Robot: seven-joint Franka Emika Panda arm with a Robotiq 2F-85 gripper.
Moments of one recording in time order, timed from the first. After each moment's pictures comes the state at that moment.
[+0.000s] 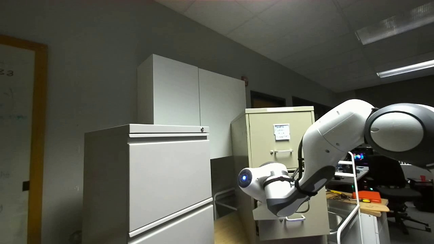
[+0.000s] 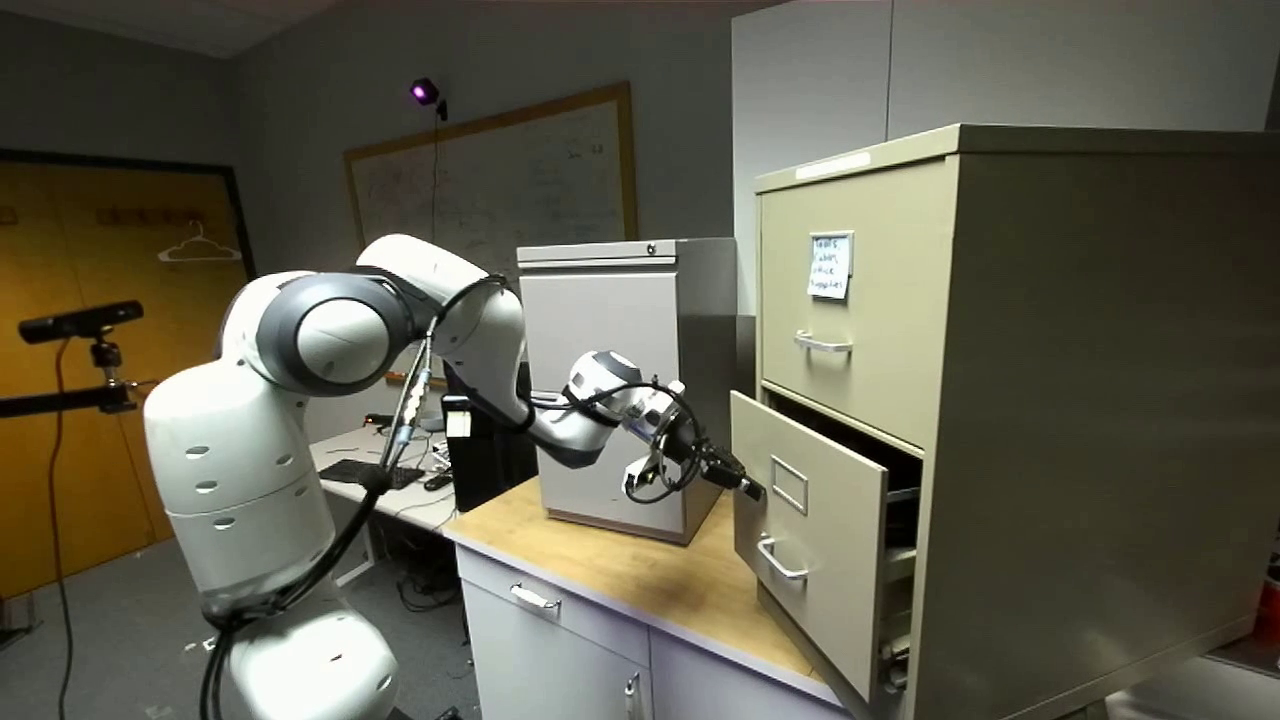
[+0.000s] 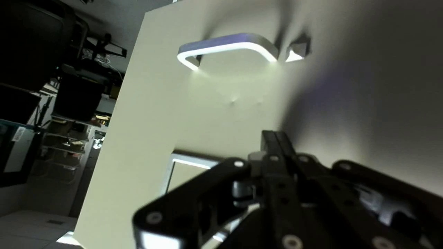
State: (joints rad) arm -0.10 -0.08 -0.08 -2.23 -1.28 2.09 1.77
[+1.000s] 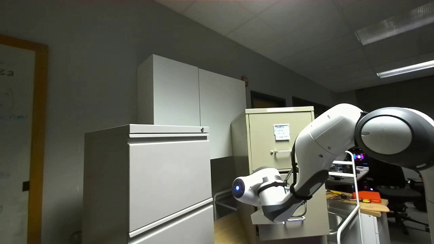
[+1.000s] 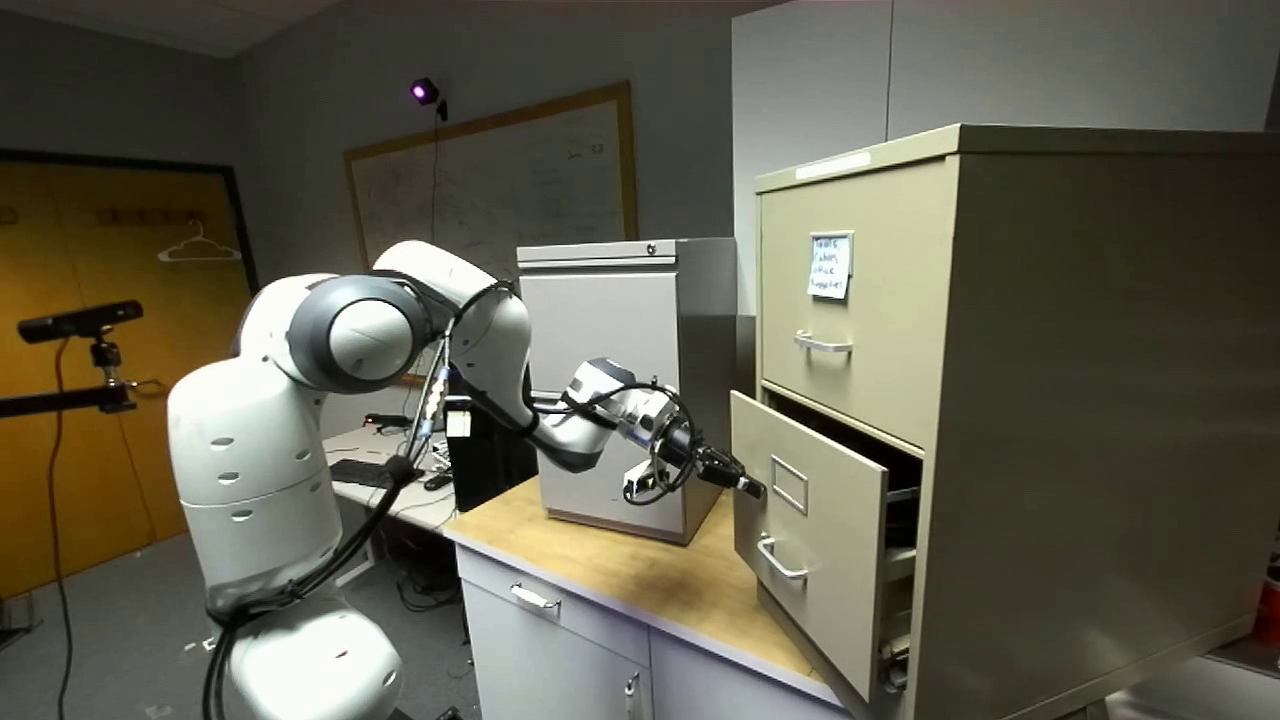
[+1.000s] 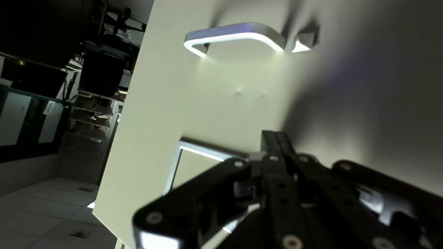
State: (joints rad) arm -0.06 -0.02 -0.07 -2.20 -1.35 1.96 1.86
